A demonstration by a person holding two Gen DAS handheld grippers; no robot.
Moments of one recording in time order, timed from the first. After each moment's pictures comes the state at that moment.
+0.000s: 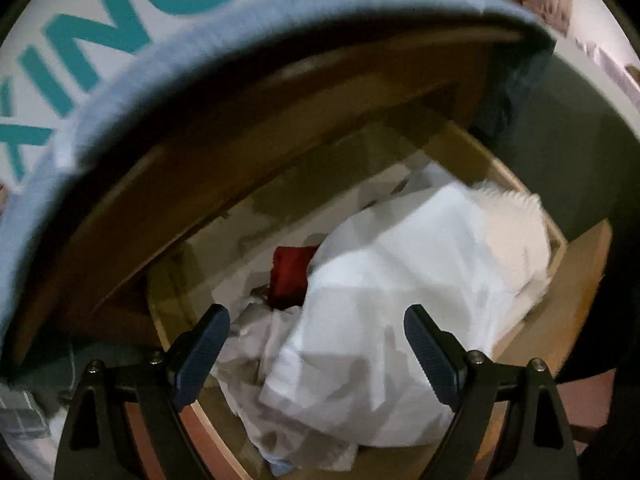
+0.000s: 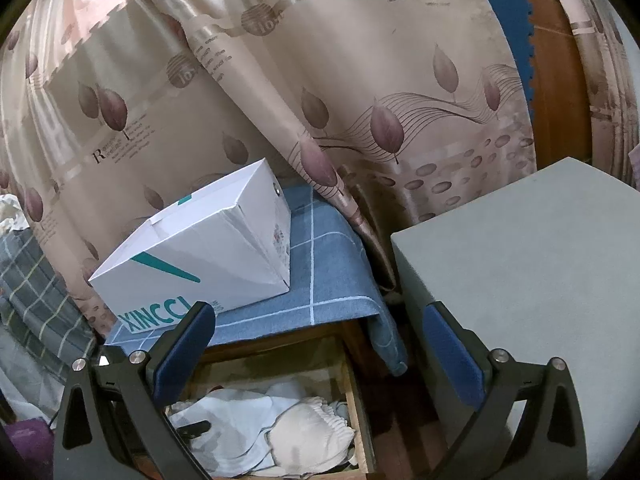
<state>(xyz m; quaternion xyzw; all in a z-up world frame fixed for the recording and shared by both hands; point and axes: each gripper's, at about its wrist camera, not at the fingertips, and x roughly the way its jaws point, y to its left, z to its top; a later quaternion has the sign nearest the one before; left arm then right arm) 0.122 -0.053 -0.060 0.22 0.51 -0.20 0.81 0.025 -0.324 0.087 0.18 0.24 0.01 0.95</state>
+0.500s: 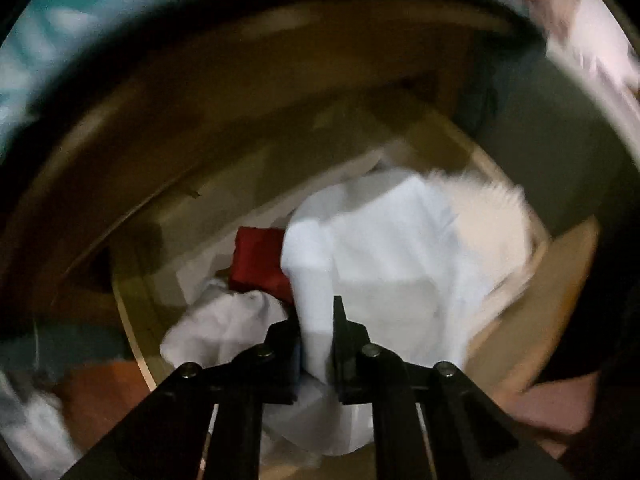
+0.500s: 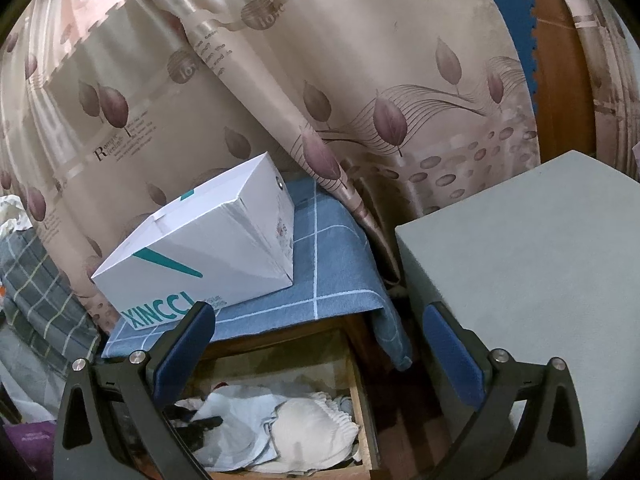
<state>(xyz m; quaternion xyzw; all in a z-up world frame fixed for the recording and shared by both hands) 0.101 -0.060 -0.052 0.15 0.53 -0.22 0.81 0.027 -0.325 0.083 0.19 0.25 0.02 0.95</state>
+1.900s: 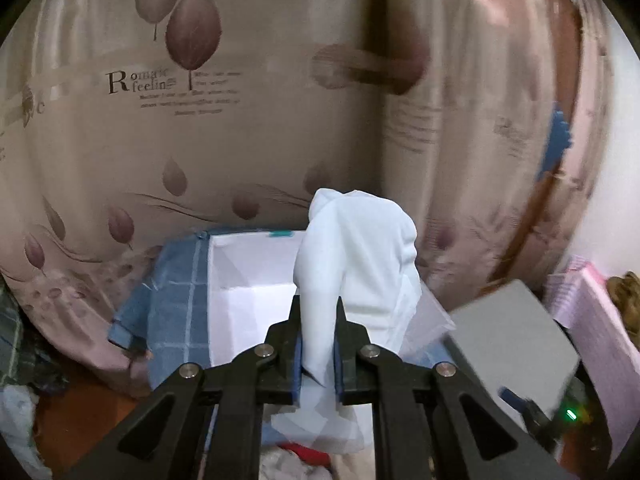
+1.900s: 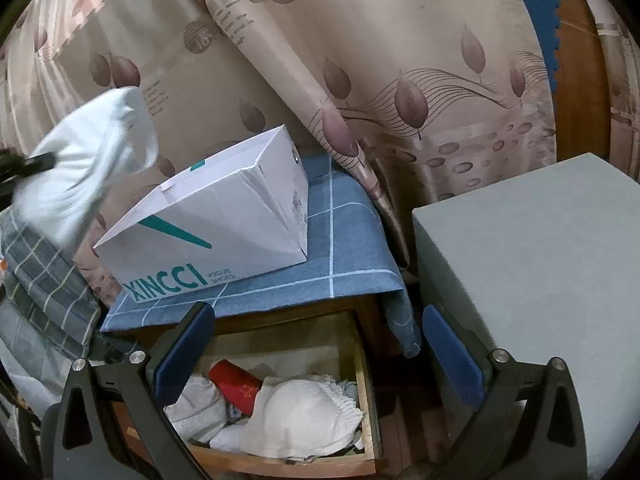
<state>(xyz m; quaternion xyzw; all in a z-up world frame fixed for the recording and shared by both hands) 0.149 0.009 0.269 -0.04 0.32 -0.16 0.93 0.033 -0.311 0.076 0.16 0.28 0.05 0.95</state>
